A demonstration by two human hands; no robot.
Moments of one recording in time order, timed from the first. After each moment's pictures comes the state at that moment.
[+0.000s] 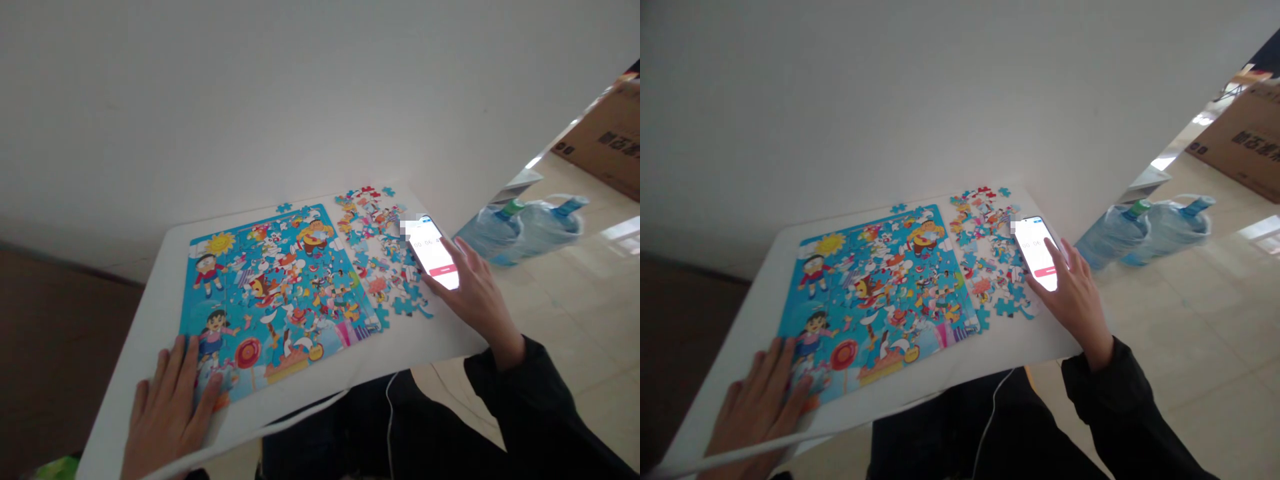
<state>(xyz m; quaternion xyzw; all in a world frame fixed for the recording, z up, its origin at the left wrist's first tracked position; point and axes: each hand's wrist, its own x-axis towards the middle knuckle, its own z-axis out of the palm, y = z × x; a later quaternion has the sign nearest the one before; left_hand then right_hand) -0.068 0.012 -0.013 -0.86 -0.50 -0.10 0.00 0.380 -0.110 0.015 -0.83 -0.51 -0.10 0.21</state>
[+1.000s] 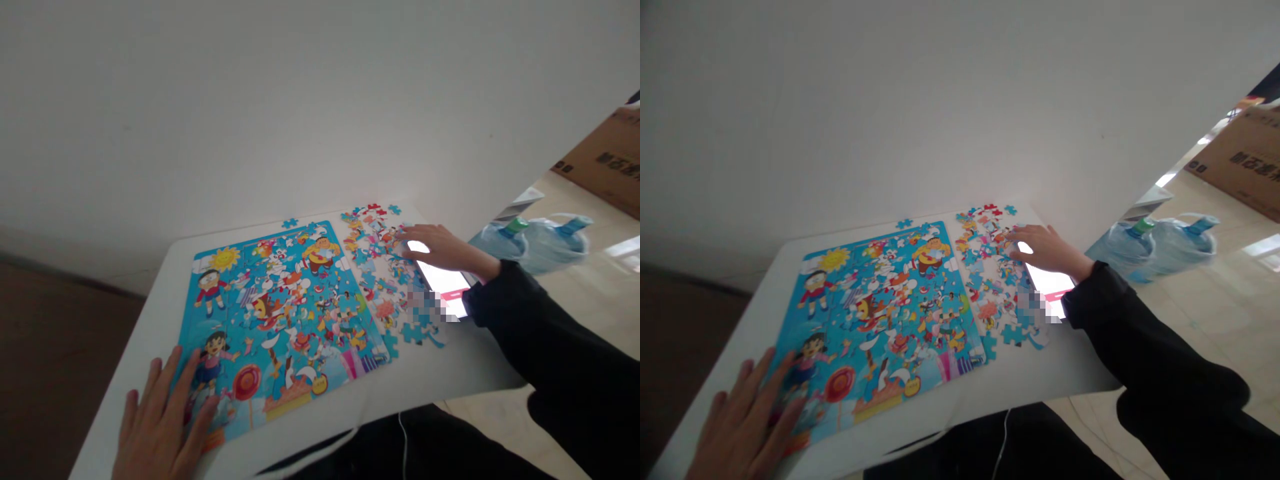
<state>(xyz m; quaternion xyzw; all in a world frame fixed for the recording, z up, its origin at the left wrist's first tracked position) -0.062 0.025 -0.010 -0.86 -0.49 -0.13 0.02 0.450 0.005 0.040 -0.70 -0.71 0.03 0.06</state>
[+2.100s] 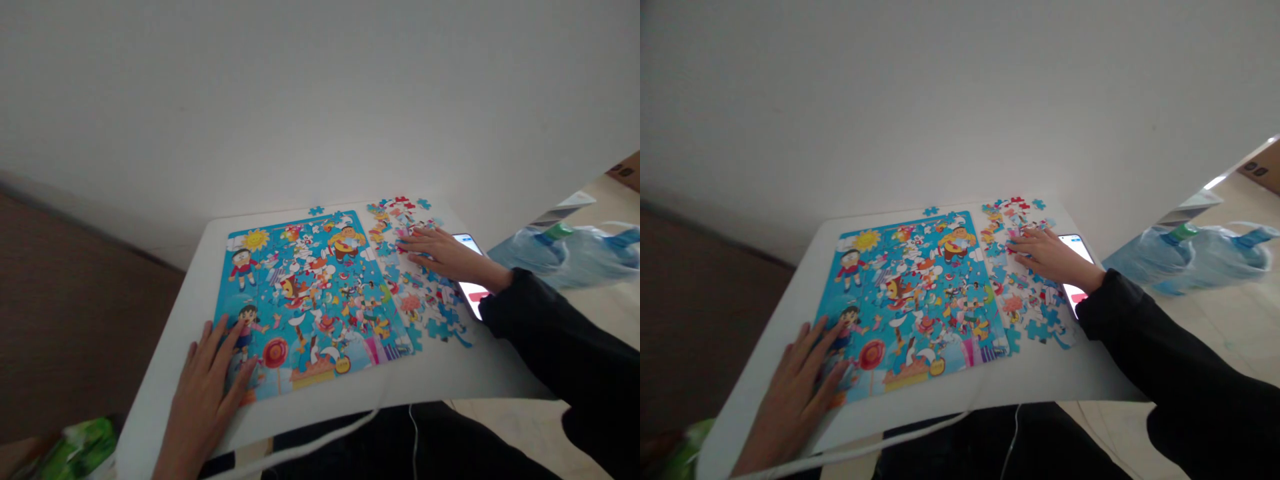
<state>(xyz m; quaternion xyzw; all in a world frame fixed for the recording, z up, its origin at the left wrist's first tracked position) -0.056 0.023 -0.007 -0.87 -0.48 -0.13 -0.02 0.415 0.016 0.025 -0.60 -0.80 0.00 0.05</state>
